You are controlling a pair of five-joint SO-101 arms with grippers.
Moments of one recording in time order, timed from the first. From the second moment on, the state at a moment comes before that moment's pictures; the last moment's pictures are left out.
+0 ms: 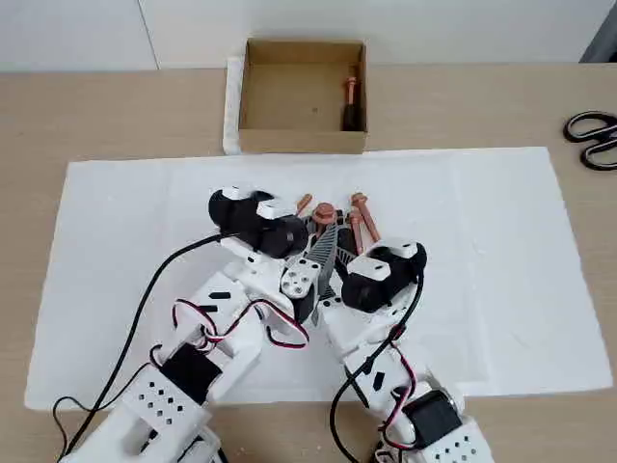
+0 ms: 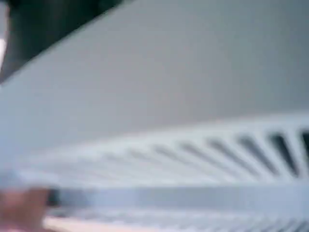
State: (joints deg) left arm 33.3 -60.4 70.5 16.7 15.7; right arm -33.1 -102.8 96.1 25.4 -11.6
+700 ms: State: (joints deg) left arm 33.4 -61.1 69.7 24.3 15.7; right arm -33.3 -102.7 96.1 25.6 -11.6
